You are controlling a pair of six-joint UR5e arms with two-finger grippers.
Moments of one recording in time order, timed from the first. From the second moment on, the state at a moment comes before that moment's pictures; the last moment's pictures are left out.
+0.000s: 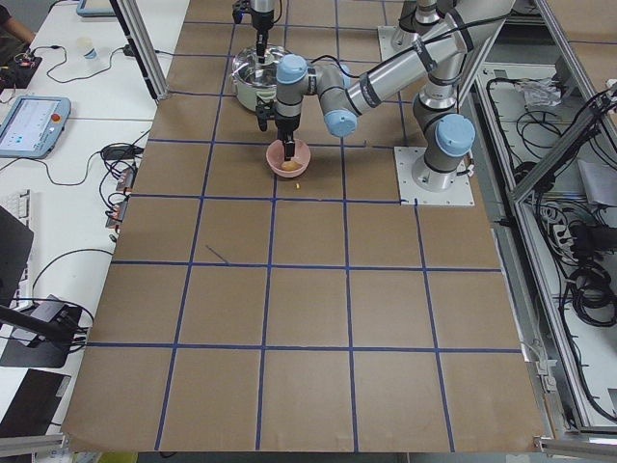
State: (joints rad) left arm -1.37 -1.73 -2.07 -0.82 1.60 0.00; right arm 1.92 -1.10 1.37 -1.94 -1.59 0.40
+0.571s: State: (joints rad) left arm -1.36 -1.74 -2.07 -0.81 1.59 0.02; right arm 1.92 -1.13 1.36 -1.95 -1.59 0.39
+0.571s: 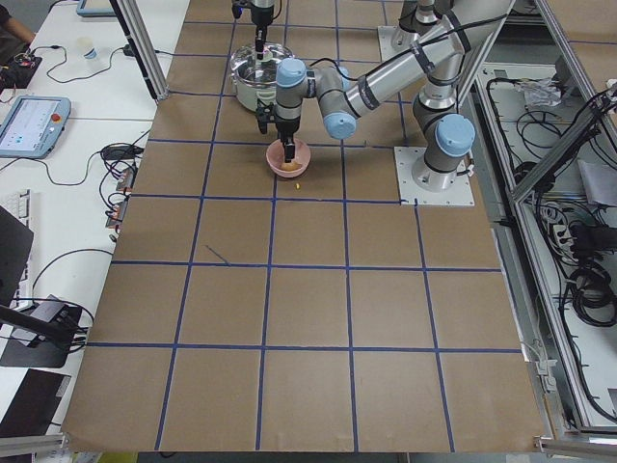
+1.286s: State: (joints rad) left arm -1.36 -1.78 -2.10 -0.75 1.59 0.10; right arm 1.75 -1.43 1.39 -1.64 -1.58 0.30
